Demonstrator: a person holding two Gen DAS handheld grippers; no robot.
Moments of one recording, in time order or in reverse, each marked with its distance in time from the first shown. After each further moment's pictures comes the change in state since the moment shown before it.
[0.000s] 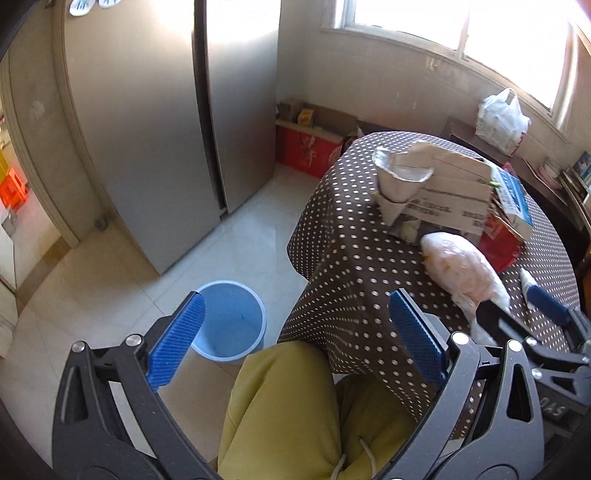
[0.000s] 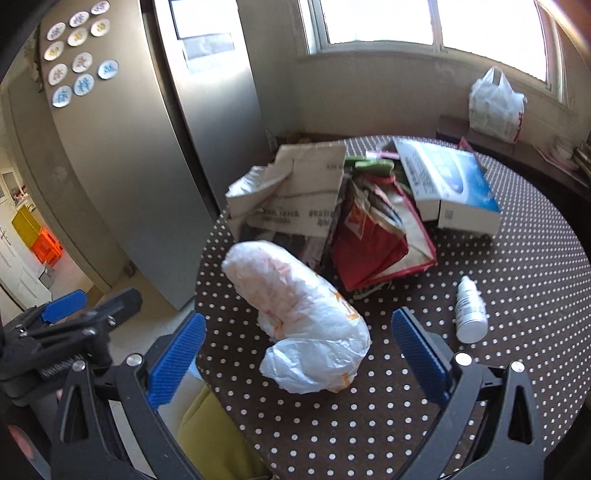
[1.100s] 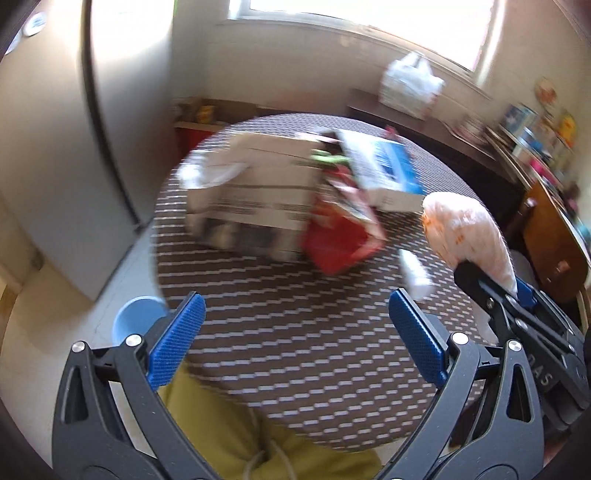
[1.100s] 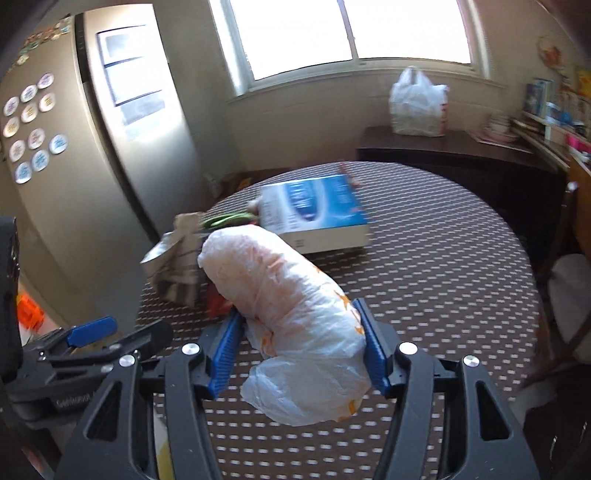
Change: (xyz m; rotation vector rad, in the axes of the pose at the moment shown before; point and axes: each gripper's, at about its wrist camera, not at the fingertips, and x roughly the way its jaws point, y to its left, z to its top) left arm -0.010 -0.144 0.005 0.211 0.056 -0.294; right arm -0.084 -0.105 0.003 0.177 -0.139 -0.174
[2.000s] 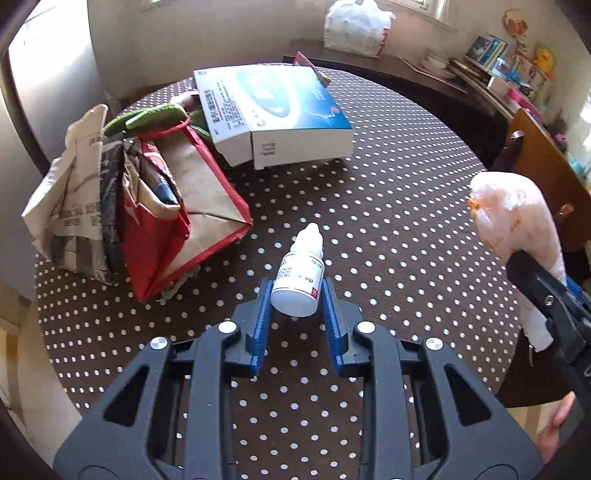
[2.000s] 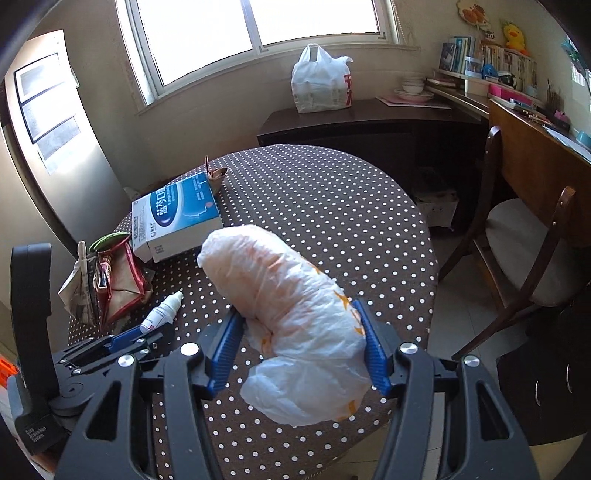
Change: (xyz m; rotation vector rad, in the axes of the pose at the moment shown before) left arm 0.097 -0.104 0.005 0.165 0.156 -0.049; right arm -0.010 -0.097 -0.010 0.170 0.046 -0.224
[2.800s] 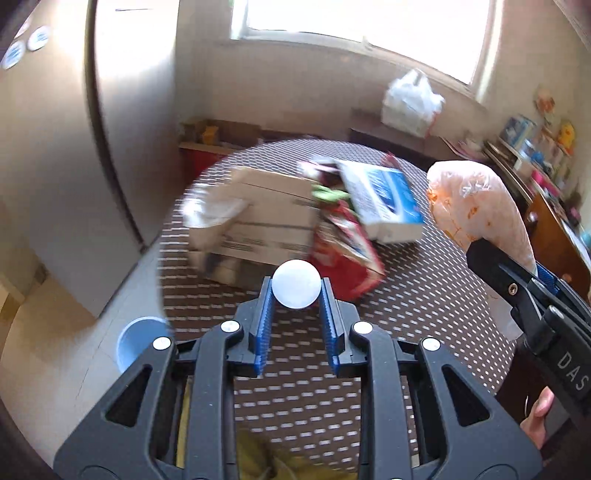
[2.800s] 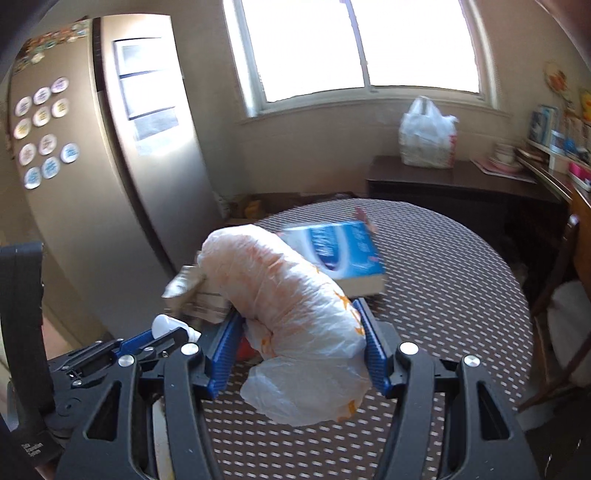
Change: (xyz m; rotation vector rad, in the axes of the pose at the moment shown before) left arm -0.119 0.108 -0.021 -0.198 -0.245 0.107; right arm -0.040 0.142 0.013 -0.245 -0.136 0.278
